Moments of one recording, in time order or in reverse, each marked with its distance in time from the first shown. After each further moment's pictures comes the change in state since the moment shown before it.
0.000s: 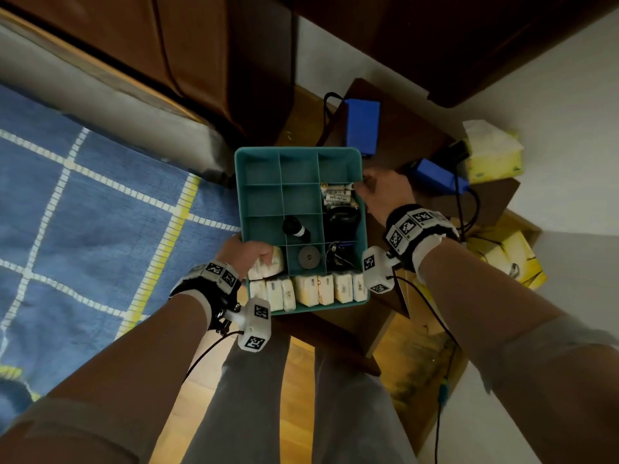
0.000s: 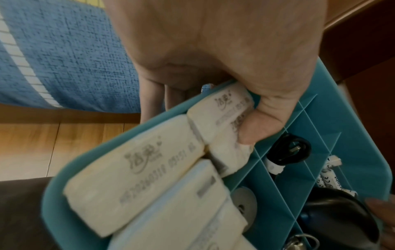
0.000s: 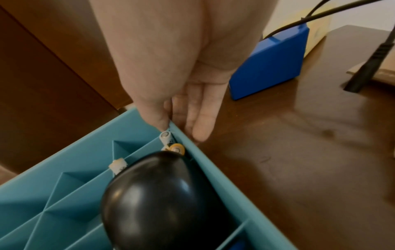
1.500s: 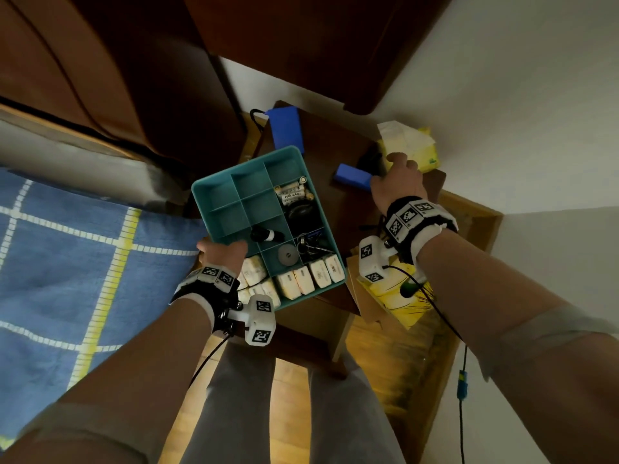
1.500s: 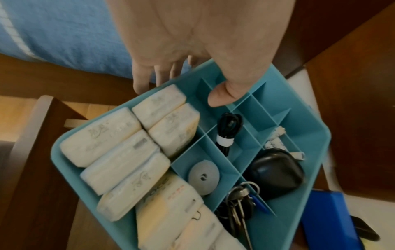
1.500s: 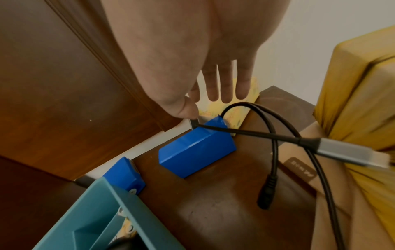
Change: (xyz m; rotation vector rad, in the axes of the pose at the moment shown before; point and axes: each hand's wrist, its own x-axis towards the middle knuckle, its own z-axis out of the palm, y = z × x) left_hand -0.021 0.051 0.096 -0.046 0.386 -0.060; right_hand -0.027 0.102 -0.101 0.029 0.215 0.386
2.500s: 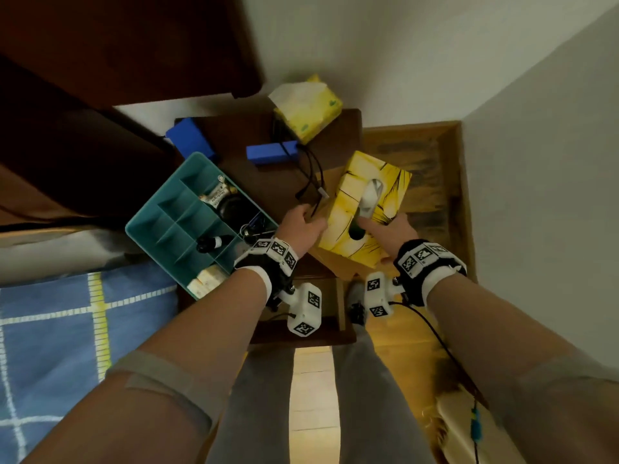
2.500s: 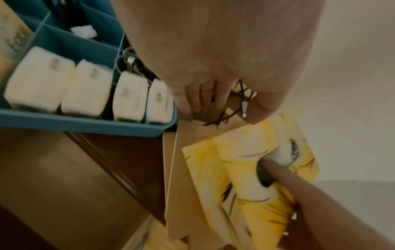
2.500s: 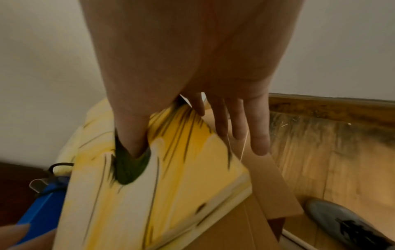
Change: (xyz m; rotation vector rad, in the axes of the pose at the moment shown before) left_hand -0.135 0.030 0.153 0.585 -0.600 0.621; right_hand -0.126 0.188 0.050 0.711 -0.231 0.623
